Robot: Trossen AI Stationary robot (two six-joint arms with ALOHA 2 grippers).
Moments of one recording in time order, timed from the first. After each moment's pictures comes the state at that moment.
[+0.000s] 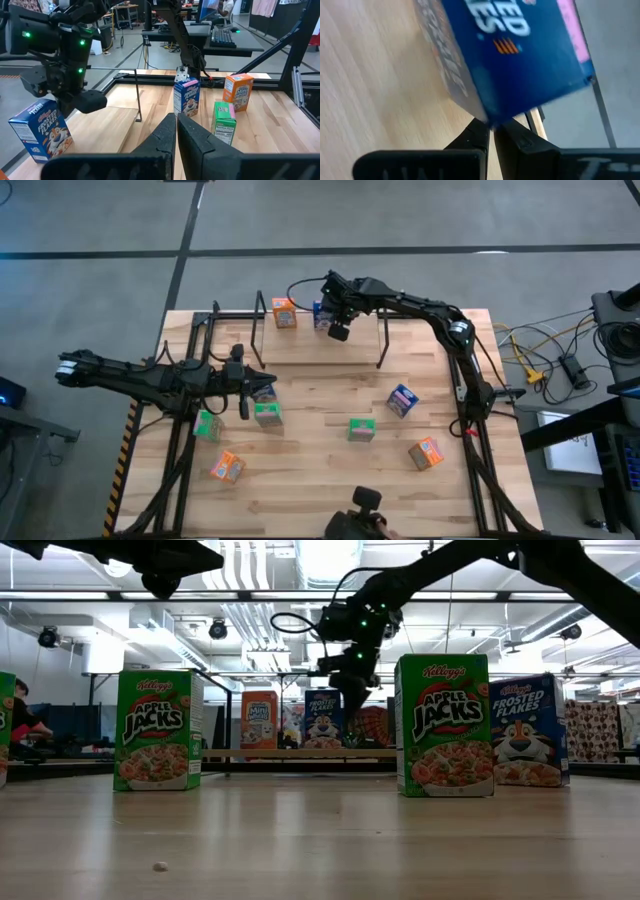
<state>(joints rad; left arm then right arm) -0.13 0.76 0.56 0.07 -0.32 -0.02 -0.56 2.15 1.95 -0.91 0.15 -0.29</state>
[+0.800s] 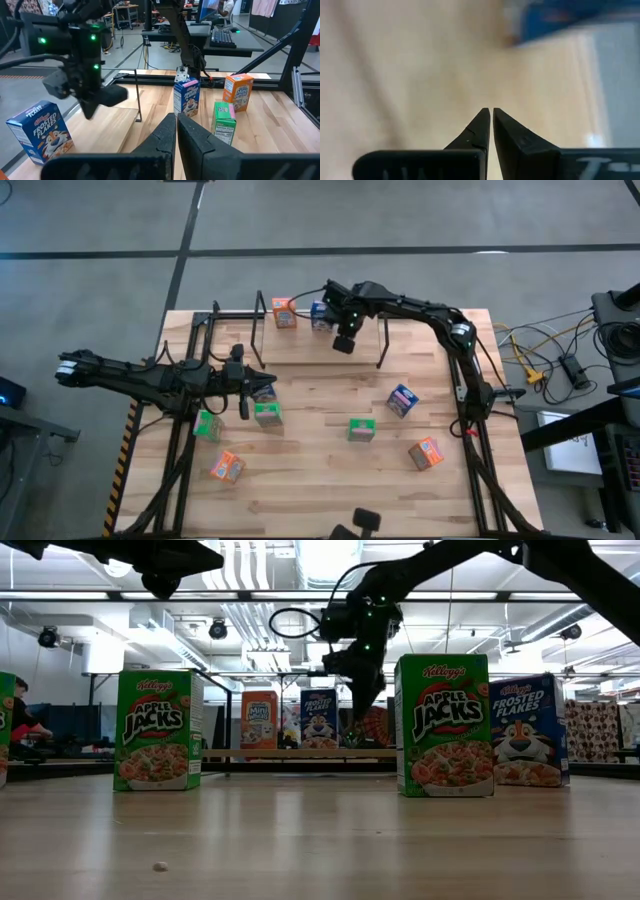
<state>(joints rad) -0.13 0.76 0.56 0.07 -0.32 -0.02 -0.52 2.12 1.93 -1.08 -0.03 -0.25</state>
